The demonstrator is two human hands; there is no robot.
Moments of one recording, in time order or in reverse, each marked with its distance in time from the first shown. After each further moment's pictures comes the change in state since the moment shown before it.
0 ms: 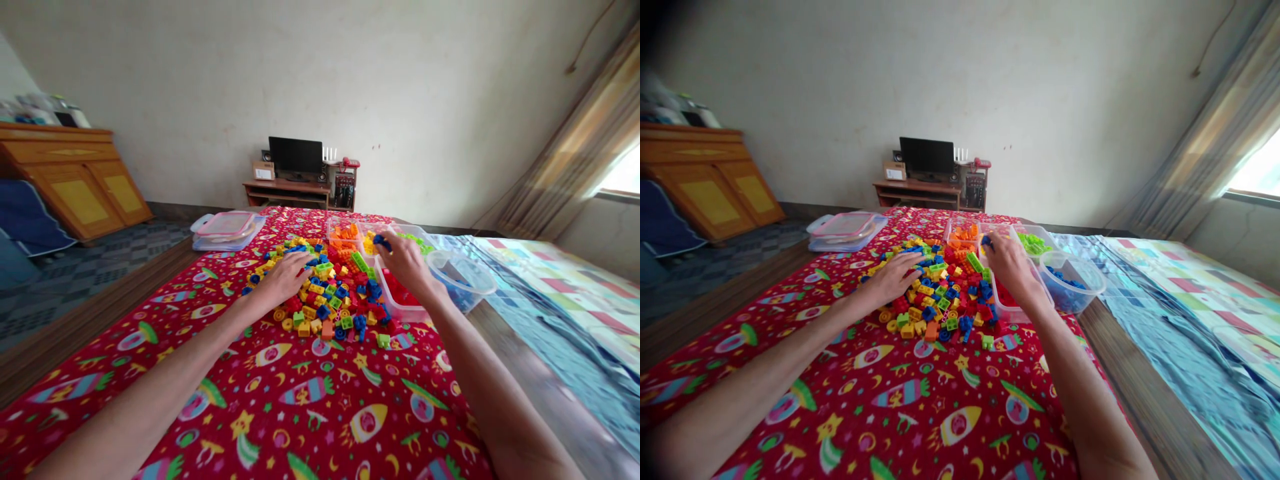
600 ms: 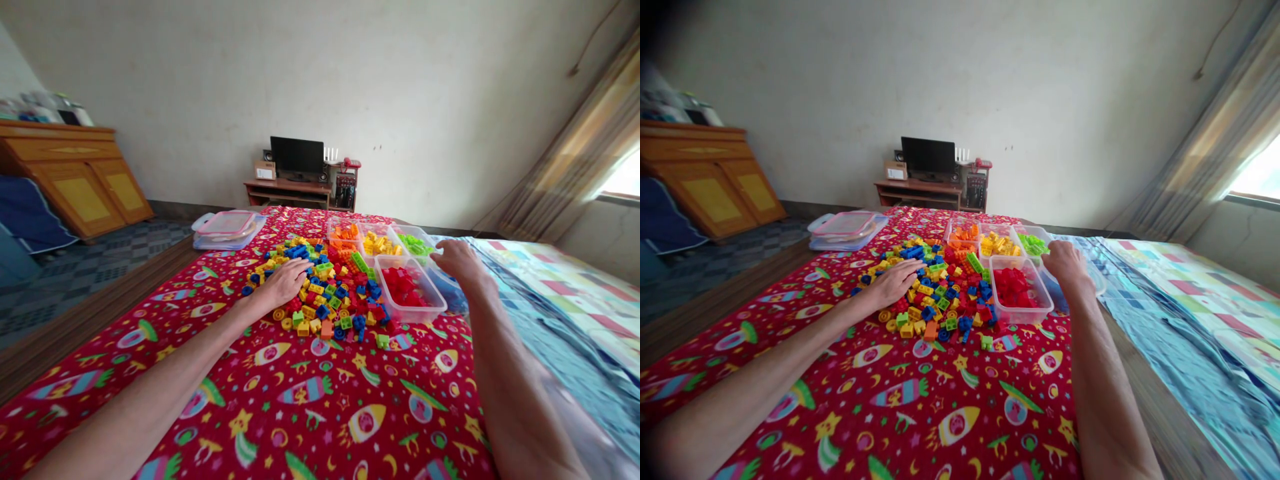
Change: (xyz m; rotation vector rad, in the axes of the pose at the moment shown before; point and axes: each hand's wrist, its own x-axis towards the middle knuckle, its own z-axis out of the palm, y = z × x) left_hand -0.006 -0.017 0.017 0.068 -0.119 -0.039; right_hand -0.007 0.097 -0.035 -0.319 -0.220 0.415
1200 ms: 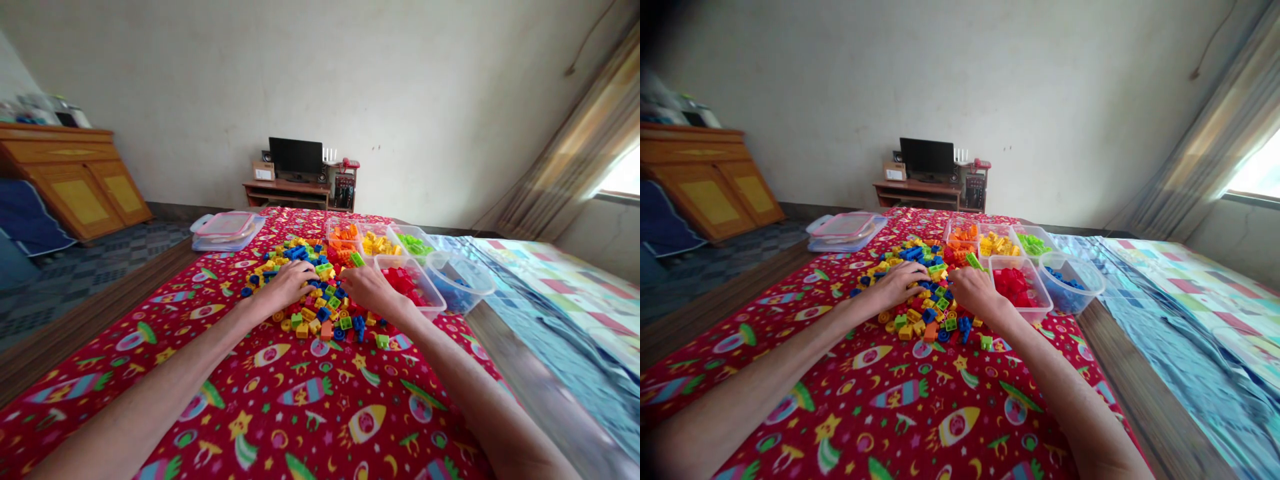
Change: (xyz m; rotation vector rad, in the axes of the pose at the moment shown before) left_hand 0.000 0.014 -0.012 0.078 -0.036 0.243; right_hand -0.071 -0.144 0.025 0.100 -0.115 -0.689
